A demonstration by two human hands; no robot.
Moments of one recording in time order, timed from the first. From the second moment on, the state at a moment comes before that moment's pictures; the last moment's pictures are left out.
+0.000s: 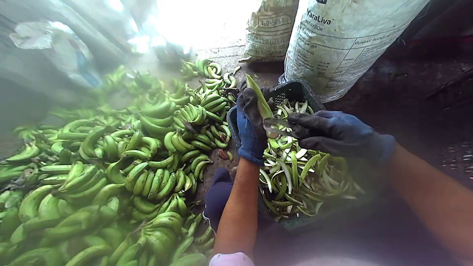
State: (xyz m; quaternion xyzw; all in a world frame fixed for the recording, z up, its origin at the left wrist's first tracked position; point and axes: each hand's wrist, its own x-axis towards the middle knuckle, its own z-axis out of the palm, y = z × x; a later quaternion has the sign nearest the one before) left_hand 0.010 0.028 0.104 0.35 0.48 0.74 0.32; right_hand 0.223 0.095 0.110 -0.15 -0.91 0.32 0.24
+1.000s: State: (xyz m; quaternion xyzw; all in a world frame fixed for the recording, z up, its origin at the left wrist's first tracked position) left_hand 0.026 0.018 0.102 0.26 0.39 0.77 0.42; right_hand 0.213 0.111 0.103 -0.14 -0.94 0.23 0.23
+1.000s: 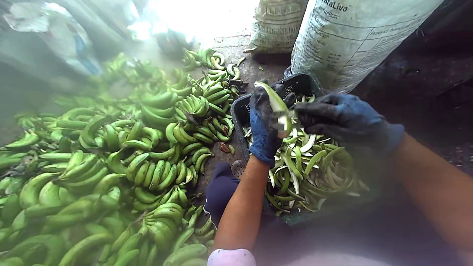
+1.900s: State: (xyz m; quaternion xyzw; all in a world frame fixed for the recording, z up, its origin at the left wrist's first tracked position) left_hand 0.031 0.022 0.117 0.39 0.42 0.73 0.38; right_hand 0.221 0.113 0.118 -0.19 -0.90 0.25 0.30
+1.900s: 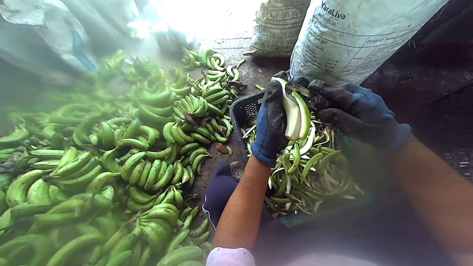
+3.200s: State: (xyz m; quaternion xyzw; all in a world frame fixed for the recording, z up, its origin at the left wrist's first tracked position) left_hand 0.036 0.016 0.110 0.38 0.56 0.58 0.46; right_hand 0.226 0.126 0.093 -0.40 -0.81 0.38 0.18
